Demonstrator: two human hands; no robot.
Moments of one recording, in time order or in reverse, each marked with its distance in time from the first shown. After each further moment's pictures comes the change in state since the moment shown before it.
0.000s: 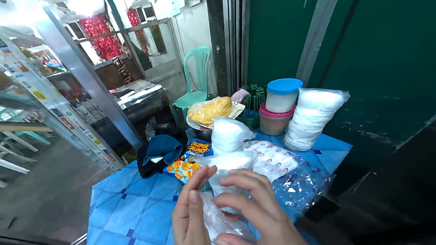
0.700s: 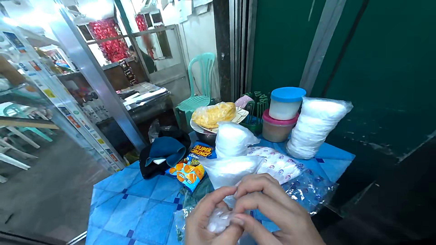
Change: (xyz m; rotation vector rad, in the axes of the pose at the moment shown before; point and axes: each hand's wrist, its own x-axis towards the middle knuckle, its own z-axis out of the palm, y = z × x) left_hand -0.011 0.008 0.007 0.111 -0.091 -0.079; right_hand 0.010 0.001 -0.017 0.082 -0.001 0.017
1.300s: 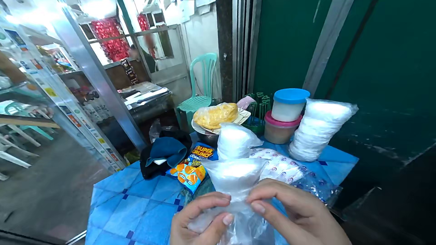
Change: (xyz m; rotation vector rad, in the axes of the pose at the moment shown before) left_hand 0.003 -0.001 -0.023 -0.165 -0.006 0.016; right_hand -0.001 0.018 -0.019 0.266 -0.020 0.144
